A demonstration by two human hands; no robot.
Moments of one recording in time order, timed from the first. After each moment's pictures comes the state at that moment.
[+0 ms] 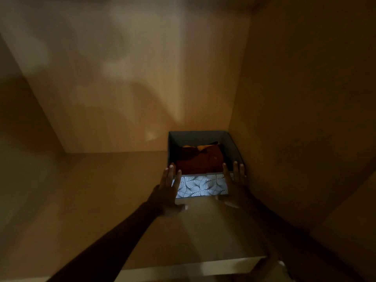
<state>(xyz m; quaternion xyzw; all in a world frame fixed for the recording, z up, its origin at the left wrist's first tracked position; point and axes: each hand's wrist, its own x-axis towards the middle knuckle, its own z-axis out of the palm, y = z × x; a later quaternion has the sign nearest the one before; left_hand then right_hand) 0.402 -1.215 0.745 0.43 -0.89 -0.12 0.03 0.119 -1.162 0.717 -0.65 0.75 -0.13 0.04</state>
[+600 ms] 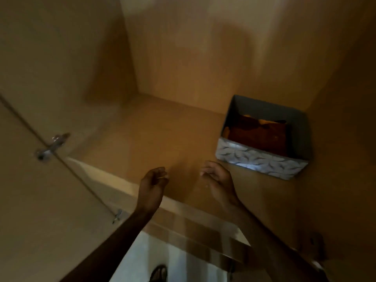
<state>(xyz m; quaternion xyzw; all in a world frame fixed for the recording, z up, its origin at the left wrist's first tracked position) 0.516 -1.054 0.713 0.64 -0.38 -0.41 0.52 0.315 -1.101 0.721 -0.55 0.53 -0.40 0.51</state>
